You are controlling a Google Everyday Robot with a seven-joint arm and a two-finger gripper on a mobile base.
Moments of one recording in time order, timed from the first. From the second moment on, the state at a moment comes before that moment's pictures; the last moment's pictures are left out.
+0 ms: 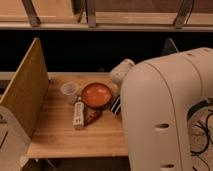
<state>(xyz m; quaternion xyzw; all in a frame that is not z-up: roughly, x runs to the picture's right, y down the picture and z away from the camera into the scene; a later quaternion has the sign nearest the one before) 0.118 0.049 0.862 -0.06 0.24 0.84 0.49</state>
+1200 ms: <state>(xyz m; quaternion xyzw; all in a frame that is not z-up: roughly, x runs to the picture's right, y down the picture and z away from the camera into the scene) 0.142 0.019 0.912 -0.06 0.25 0.83 0.49</state>
